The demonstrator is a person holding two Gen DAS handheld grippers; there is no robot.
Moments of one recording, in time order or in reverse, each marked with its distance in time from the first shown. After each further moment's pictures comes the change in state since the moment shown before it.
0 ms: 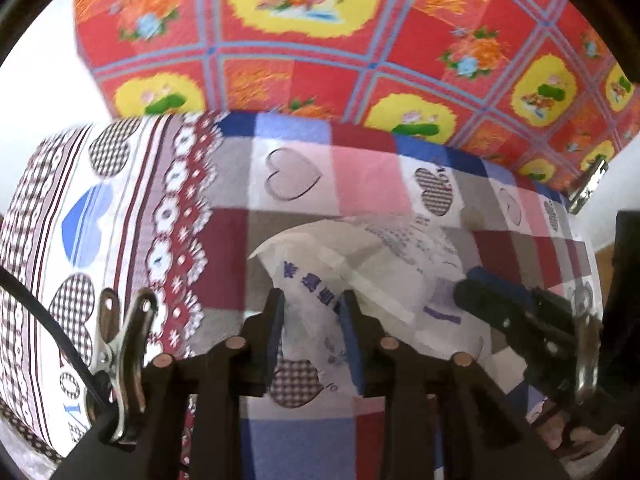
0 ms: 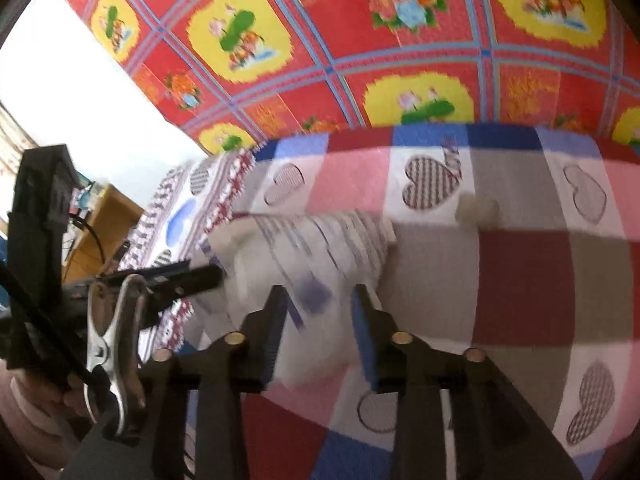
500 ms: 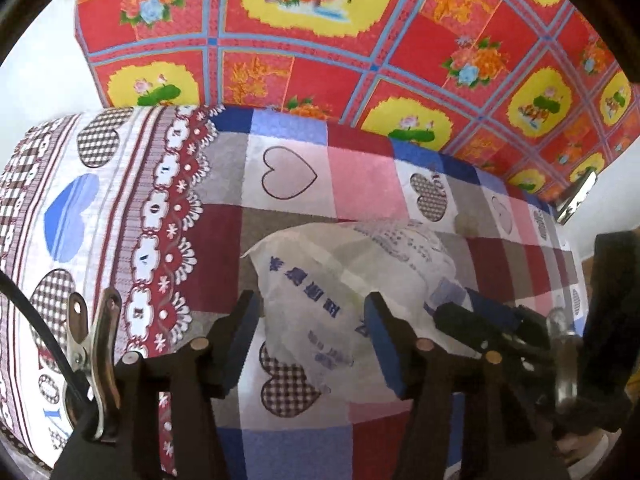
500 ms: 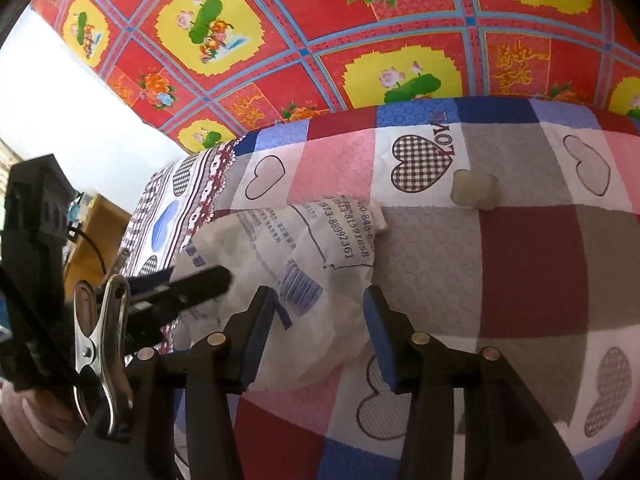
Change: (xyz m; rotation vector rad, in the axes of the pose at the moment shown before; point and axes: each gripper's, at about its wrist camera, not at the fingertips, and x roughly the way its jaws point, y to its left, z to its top) left arm 0.013 0.004 0.000 -0.018 -0.015 -0.065; right arm 0.018 -0.008 0.005 0.070 0.017 0.000
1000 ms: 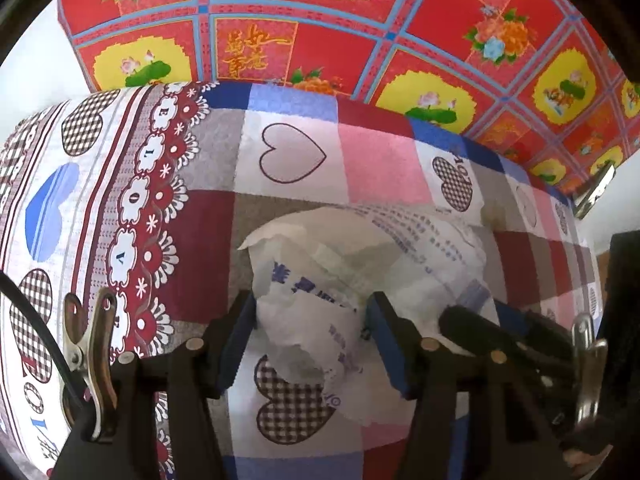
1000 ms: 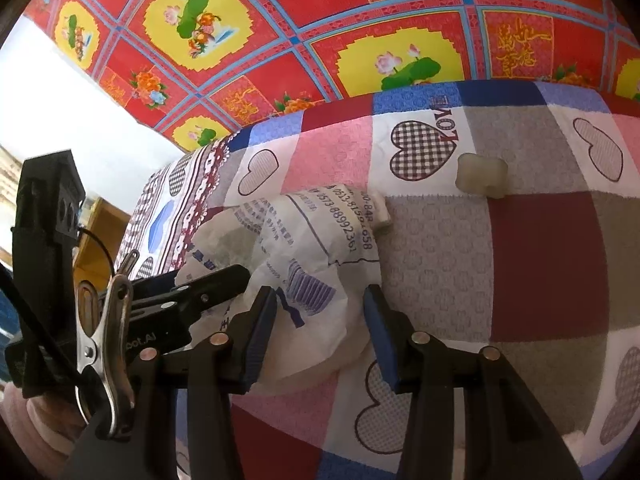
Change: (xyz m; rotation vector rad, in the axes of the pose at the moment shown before) left arm 0.031 -0.003 0.001 0.001 0.034 0.039; right arm 0.008 -0.004 -0.001 -0.007 0.004 0.016
